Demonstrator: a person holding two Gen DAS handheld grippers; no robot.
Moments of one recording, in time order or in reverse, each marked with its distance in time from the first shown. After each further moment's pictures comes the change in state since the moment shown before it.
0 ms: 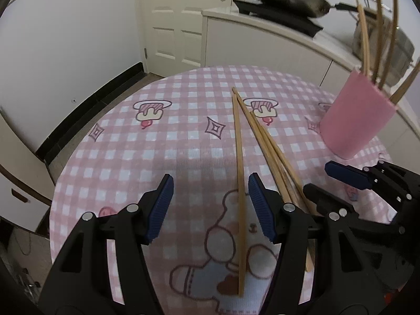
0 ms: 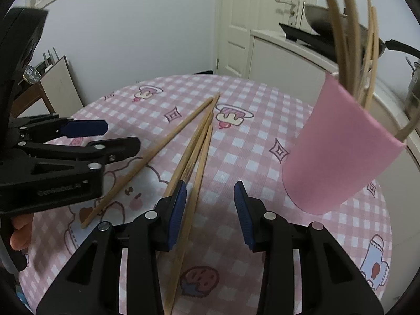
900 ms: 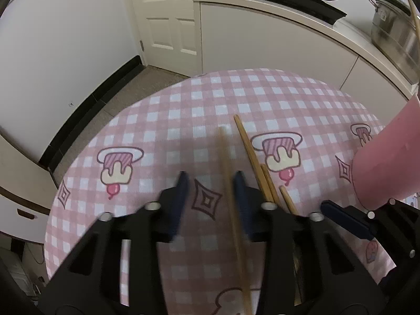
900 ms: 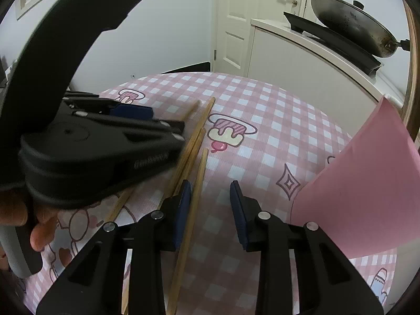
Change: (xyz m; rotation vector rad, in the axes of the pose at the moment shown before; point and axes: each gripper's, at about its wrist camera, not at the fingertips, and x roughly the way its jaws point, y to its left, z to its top) left arm 0.086 -0.025 0.084 0.047 0.088 0.045; right arm 0.040 -0.010 0.033 0.011 0.034 -0.016
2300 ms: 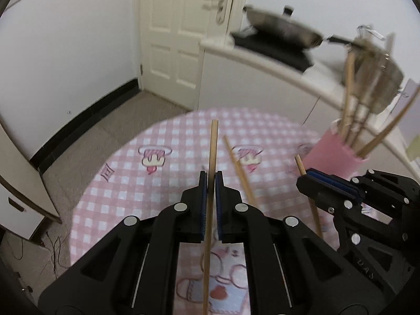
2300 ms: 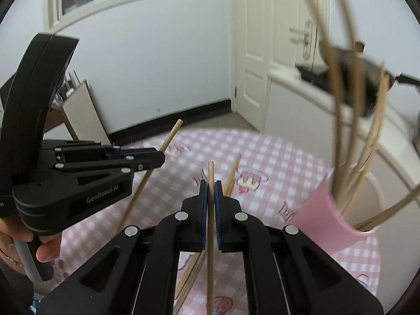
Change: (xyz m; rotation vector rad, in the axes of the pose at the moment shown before) left arm -0.140 0.036 -0.055 -0.087 -0.207 -0.117; right arm -0.114 0.019 0.019 -0.033 -0.232 0.120
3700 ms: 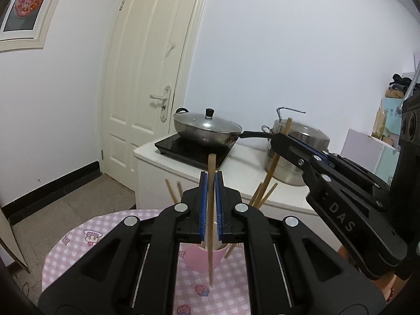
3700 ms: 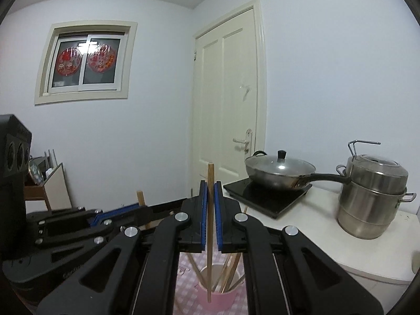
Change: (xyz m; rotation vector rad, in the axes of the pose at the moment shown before) left arm -0.142 -0.151 0.044 0.048 -0.483 -0.198; right arm -0.172 -0.069 0.046 0.015 -0.530 -0.226
